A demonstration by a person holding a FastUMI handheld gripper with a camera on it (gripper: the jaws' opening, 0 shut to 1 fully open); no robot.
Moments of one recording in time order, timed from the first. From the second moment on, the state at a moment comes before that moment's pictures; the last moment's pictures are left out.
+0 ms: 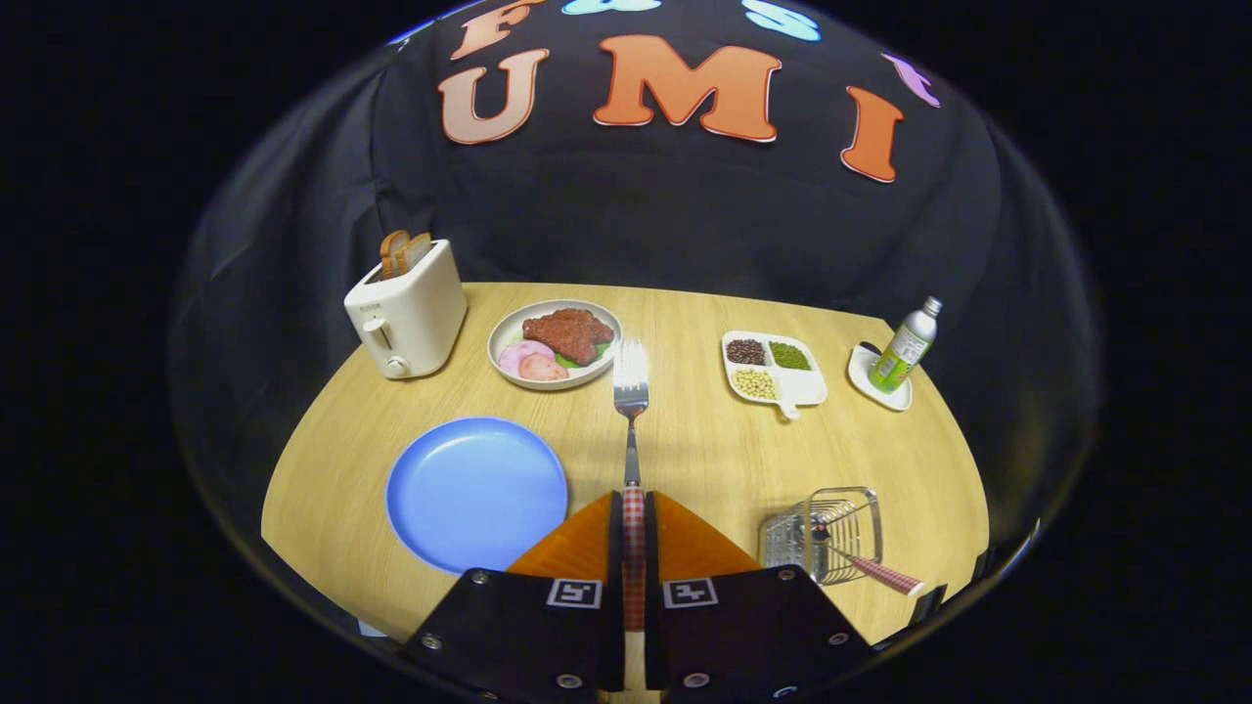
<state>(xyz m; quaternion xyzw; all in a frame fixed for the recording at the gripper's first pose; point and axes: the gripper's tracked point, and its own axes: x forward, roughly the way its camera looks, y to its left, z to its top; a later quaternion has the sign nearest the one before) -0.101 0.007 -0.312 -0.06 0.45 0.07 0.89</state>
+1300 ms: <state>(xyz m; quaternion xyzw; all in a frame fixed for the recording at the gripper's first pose) -0.181 -0.141 -0.316 -0.03 0.65 0.04 0.76</state>
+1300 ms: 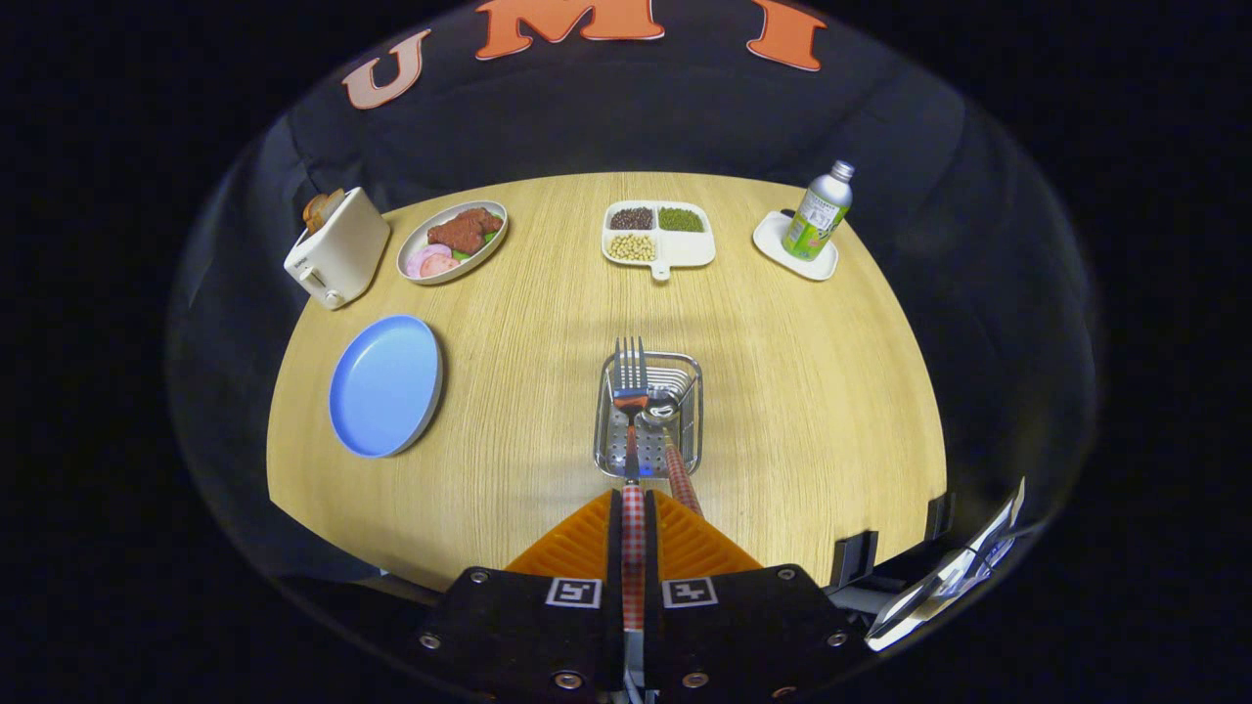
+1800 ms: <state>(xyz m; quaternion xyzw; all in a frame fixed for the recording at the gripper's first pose) -0.193 -0.148 -0.323 -0.05 0.72 0.06 0.68</state>
